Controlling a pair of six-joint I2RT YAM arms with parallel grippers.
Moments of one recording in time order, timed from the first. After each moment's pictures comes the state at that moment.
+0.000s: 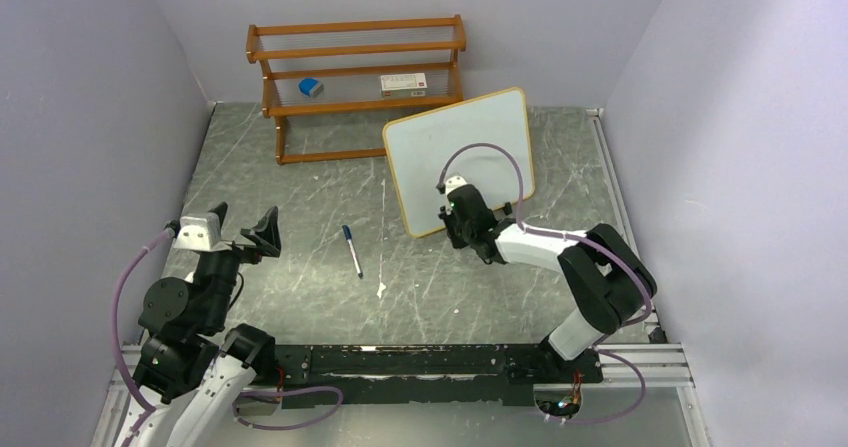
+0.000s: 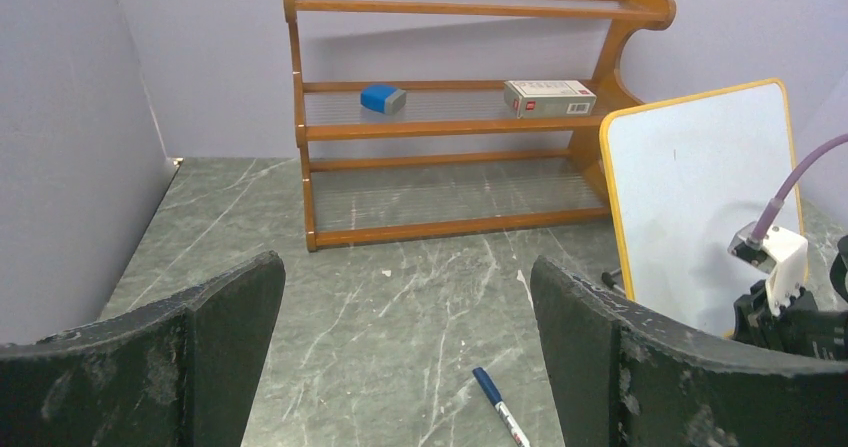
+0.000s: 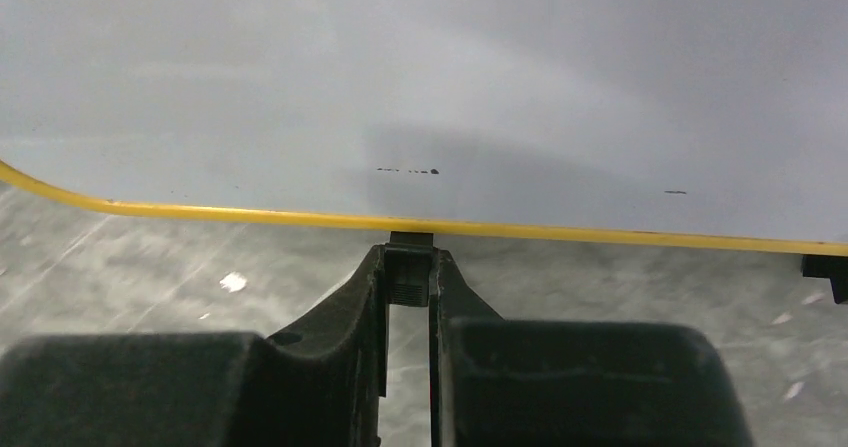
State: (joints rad) left arm -0.44 0.14 0.62 -0.28 -0.32 -0.05; right arm 0.61 1.60 0.75 0.06 0.13 0.06
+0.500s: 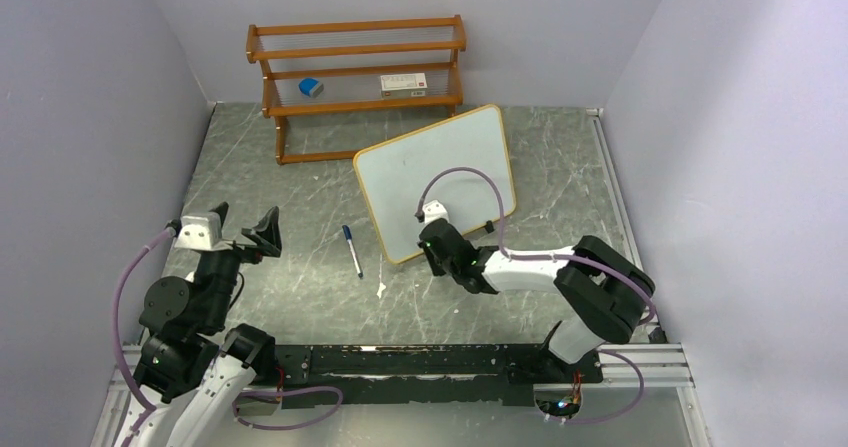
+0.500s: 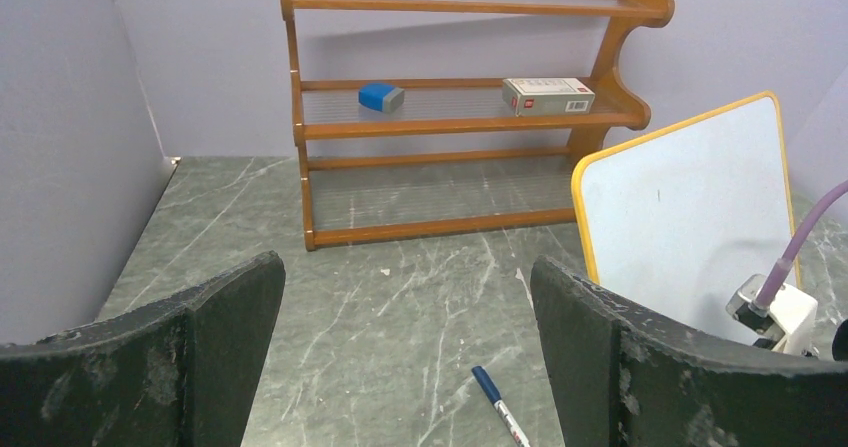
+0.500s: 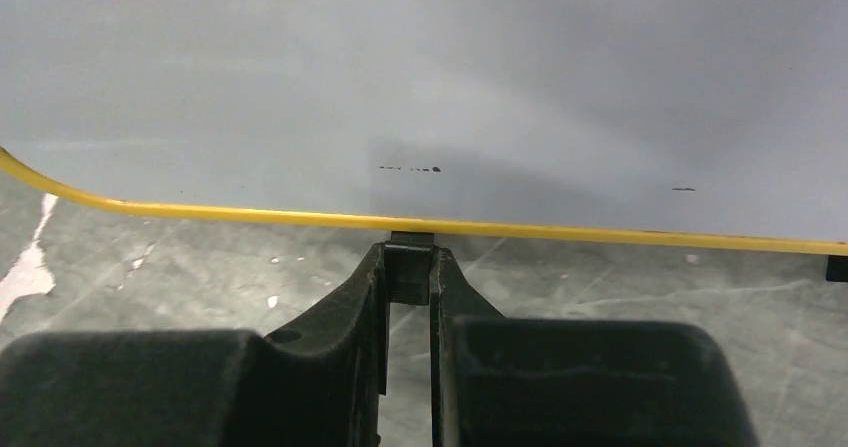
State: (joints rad) left arm -0.44 0.14 0.62 -0.28 -0.32 -0.05; right arm 0.90 1.55 0.64 0.13 0.29 0.24
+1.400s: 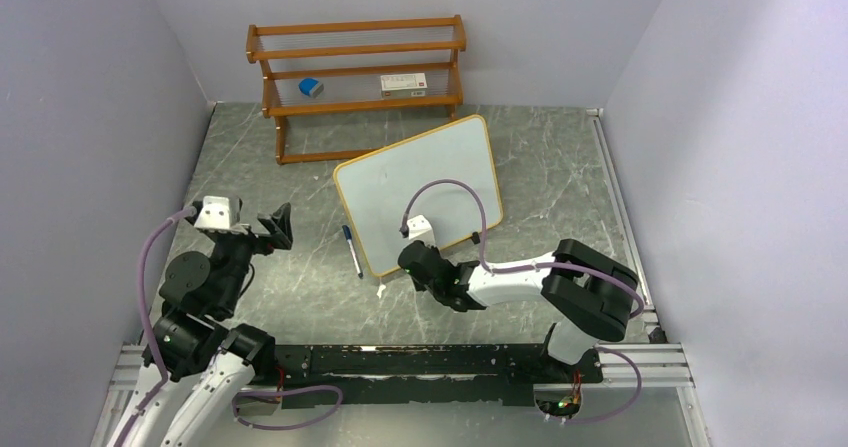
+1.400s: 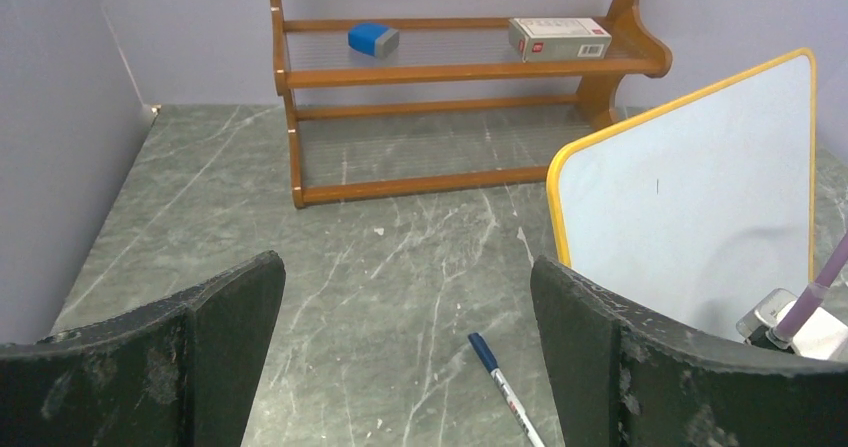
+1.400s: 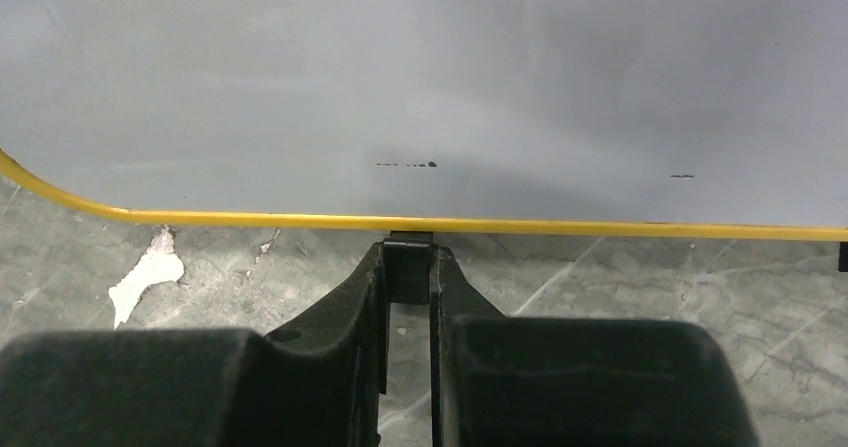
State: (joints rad) left arm -0.44 0.26 0.62 -0.28 -0.32 -0.09; right arm 1.11 1.61 0.67 0.15 0.47 0.41
